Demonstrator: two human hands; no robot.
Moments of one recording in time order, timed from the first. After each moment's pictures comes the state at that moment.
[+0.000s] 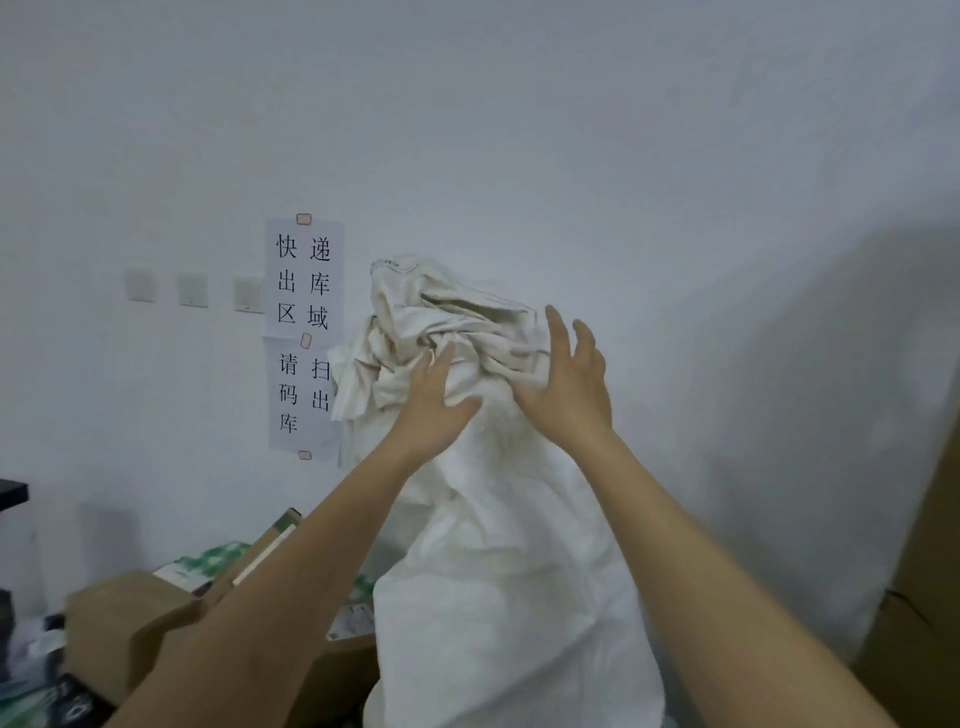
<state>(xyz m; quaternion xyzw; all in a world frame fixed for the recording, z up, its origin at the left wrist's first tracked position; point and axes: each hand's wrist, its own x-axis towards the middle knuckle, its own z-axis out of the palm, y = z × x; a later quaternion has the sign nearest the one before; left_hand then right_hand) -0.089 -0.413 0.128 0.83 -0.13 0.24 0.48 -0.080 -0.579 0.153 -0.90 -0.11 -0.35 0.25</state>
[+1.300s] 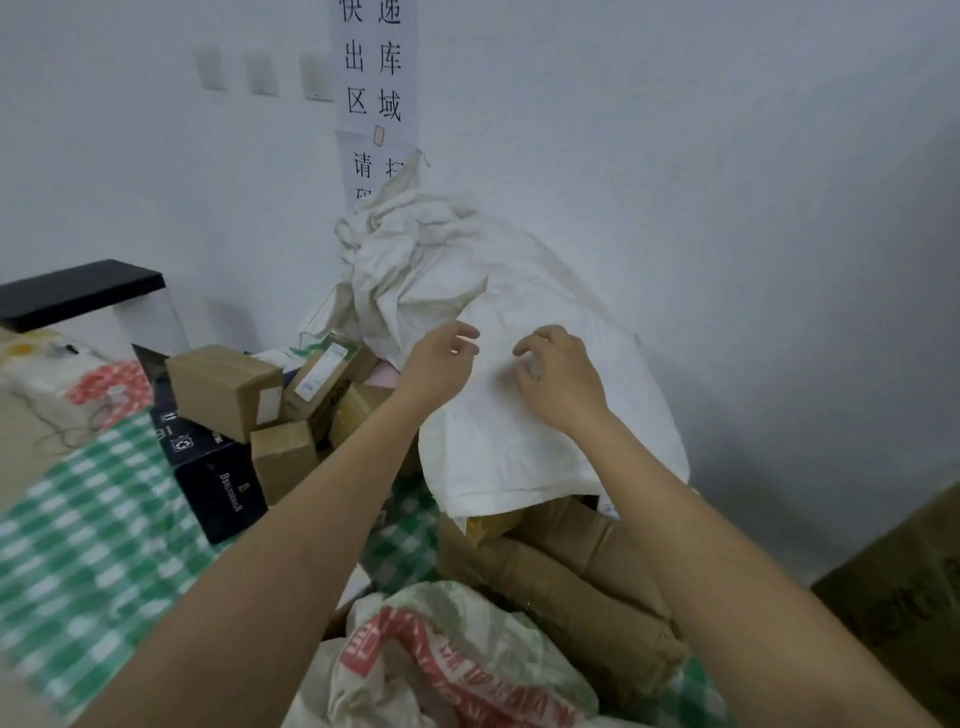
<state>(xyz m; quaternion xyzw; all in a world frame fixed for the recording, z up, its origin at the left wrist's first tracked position) -0.147 -0.375 -0.036 0.86 0.06 0.16 0.49 -0.123 -0.537 -0.036 -0.93 -0.23 -0.15 0.23</state>
